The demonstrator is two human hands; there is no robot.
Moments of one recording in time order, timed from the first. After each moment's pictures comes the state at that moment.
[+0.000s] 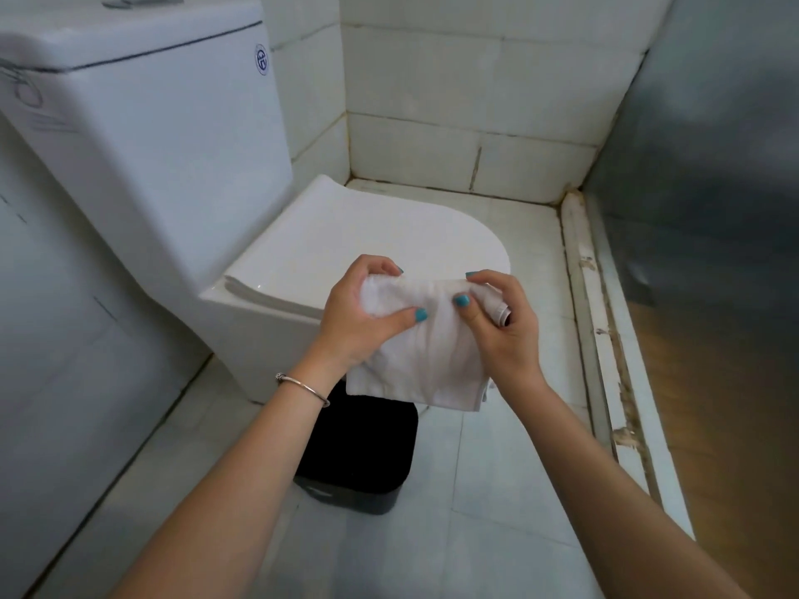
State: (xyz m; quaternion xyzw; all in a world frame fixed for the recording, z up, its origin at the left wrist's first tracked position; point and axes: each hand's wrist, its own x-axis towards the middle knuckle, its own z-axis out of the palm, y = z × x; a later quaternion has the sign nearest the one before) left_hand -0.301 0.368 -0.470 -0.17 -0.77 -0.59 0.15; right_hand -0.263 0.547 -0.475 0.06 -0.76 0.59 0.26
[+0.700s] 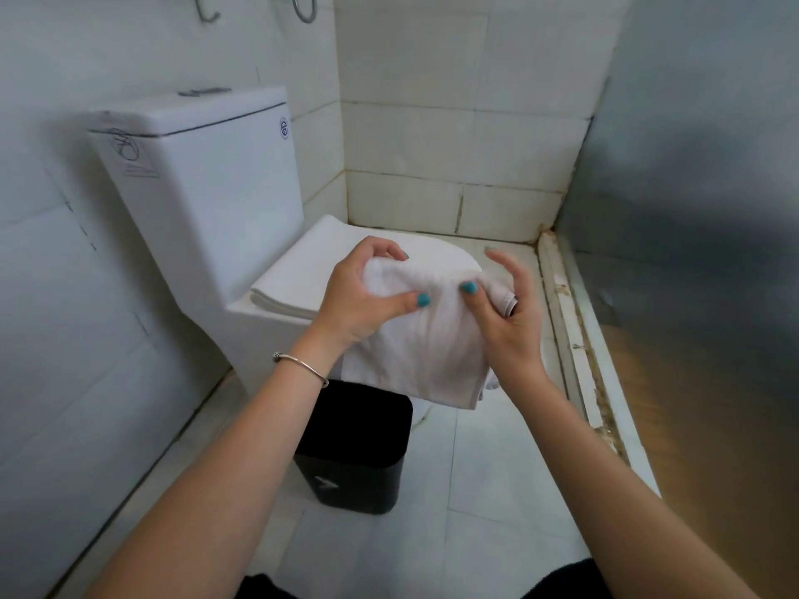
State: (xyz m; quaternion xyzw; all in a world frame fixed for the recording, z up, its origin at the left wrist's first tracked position) left_hand -0.227 0.360 -0.401 -0.23 -0.77 -0.57 0.18; right_hand -0.178 0.542 -0.424 0.06 -0.73 0.60 0.32
